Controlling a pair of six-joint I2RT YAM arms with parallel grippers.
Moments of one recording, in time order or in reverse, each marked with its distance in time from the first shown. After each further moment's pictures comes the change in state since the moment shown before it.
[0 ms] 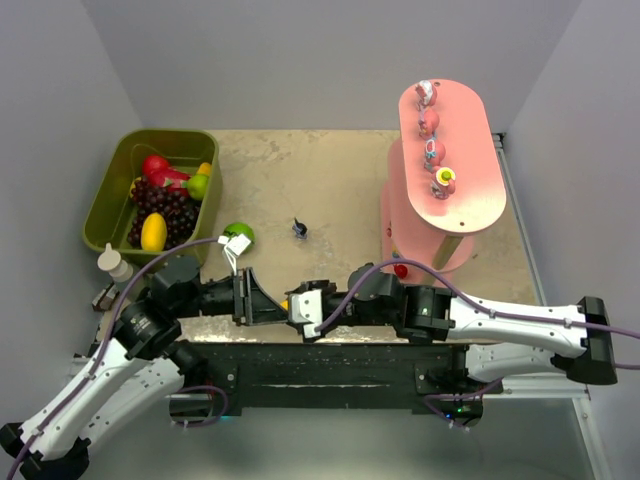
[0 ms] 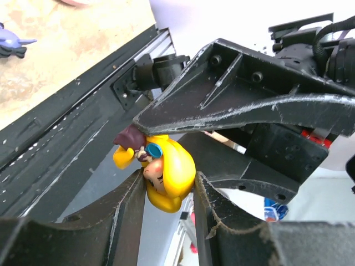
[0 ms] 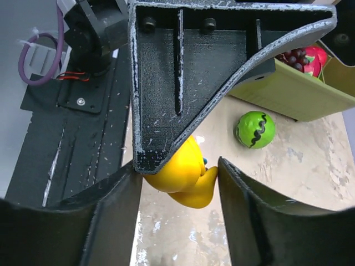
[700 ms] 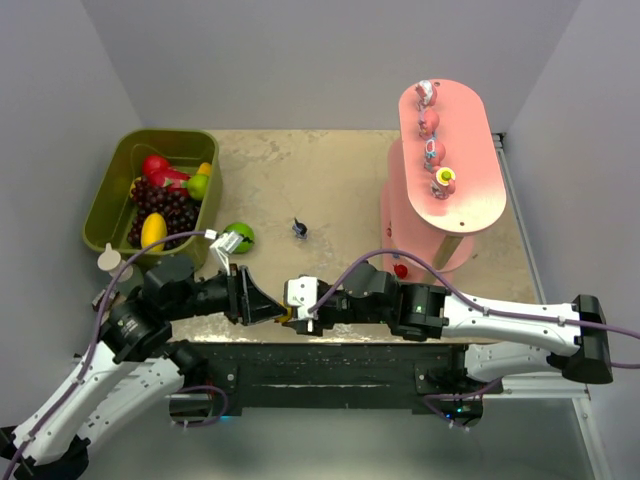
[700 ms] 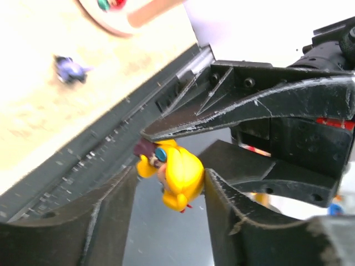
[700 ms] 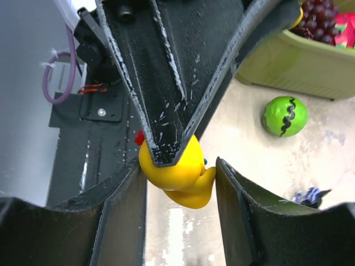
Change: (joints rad) left arm -0.002 0.006 0.098 -0.168 -0.148 0.215; right arm -0.005 0.035 0.012 0.005 -0.010 0.180
